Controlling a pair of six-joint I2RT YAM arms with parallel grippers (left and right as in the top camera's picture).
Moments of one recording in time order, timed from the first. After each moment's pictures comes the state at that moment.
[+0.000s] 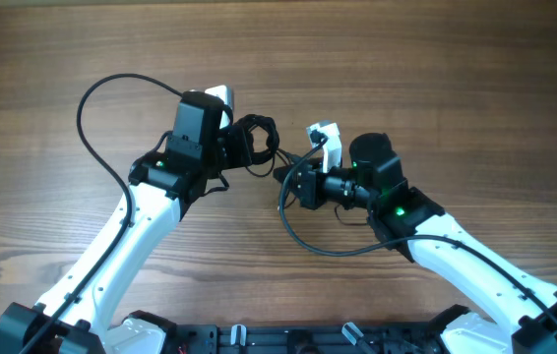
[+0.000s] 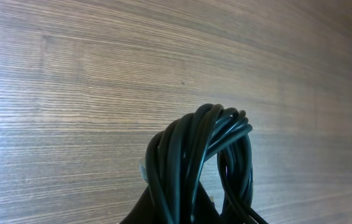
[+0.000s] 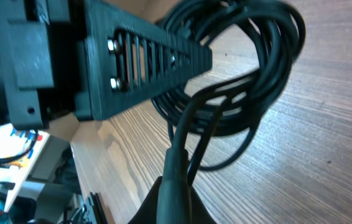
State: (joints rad) left arm -0.36 1.39 0.97 -0.42 0.16 -0.52; right arm 0.55 1.36 0.66 0.22 -0.59 0.57
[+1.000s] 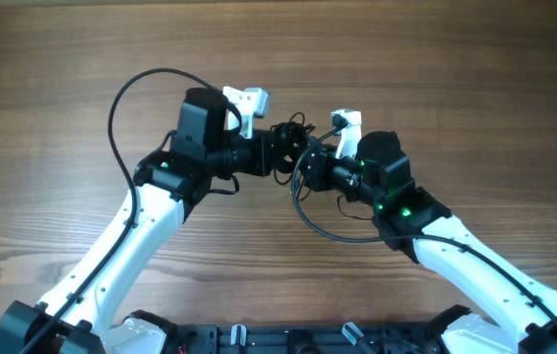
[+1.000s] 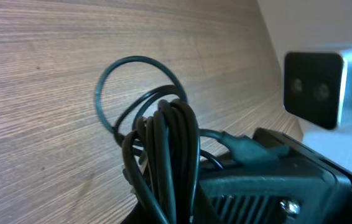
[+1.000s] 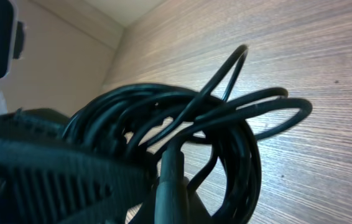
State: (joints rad) left arm -0.40 1.39 0.97 -0.31 0.59 -0.42; right arm 0.54 1.33 0.66 0.24 -0.36 0.75
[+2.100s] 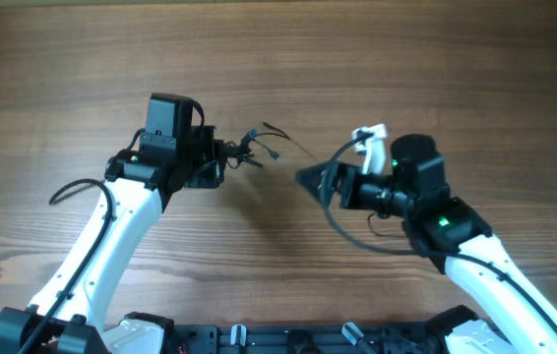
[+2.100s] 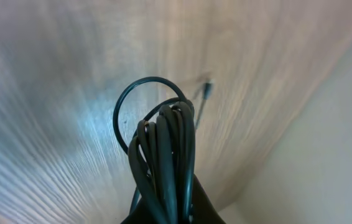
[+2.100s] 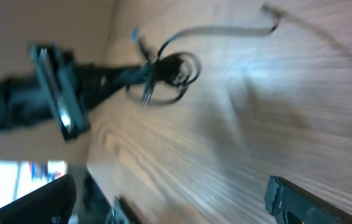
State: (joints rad) left arm -0.22 1.39 0.97 -0.58 0.25 -1.85; right arm 0.43 1.14 0.66 -0.14 -0.61 0.71
